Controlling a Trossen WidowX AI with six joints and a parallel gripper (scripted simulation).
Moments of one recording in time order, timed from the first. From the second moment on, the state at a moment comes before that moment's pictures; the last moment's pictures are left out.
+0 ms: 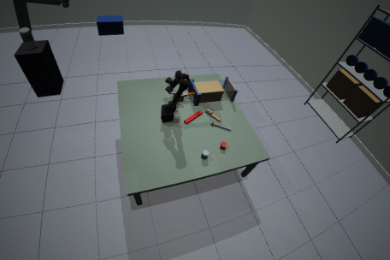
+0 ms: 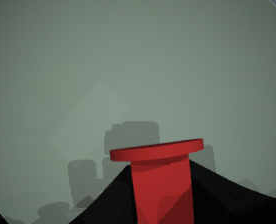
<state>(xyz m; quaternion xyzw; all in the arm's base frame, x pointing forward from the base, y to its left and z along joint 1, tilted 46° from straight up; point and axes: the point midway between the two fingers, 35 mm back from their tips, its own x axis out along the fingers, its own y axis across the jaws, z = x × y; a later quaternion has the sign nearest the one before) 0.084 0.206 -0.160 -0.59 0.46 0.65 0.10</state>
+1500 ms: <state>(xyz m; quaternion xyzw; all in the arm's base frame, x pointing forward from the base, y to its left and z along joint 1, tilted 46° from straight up) 0.104 0.158 -0.113 -0.59 0.46 0.65 0.09</state>
